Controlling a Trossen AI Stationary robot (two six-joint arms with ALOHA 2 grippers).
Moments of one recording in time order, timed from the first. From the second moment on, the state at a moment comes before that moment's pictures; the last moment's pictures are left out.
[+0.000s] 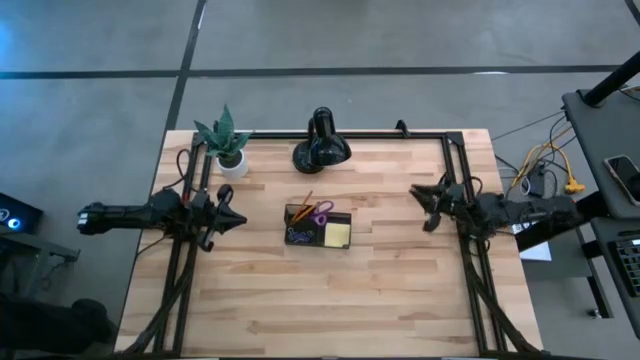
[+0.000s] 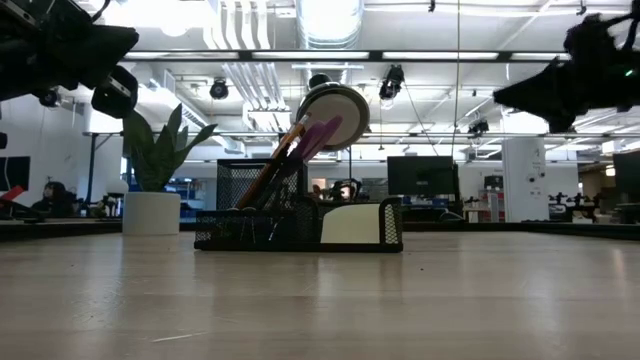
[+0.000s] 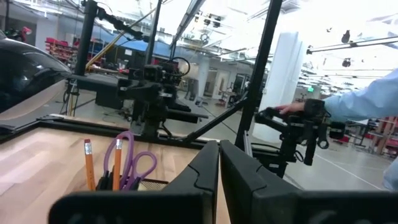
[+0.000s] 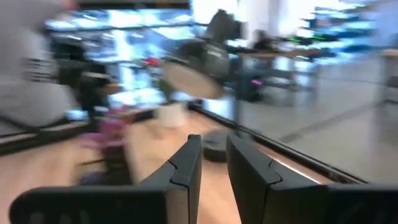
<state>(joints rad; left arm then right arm) -0.02 0.03 0.01 0.18 0.14 -0.25 0.15 0.02 0.01 0.07 0.58 0.10</state>
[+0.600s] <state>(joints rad) -0.02 0.07 0.01 0.19 0.14 -0.25 -0.10 0.00 0.01 0.07 0.58 0.10</state>
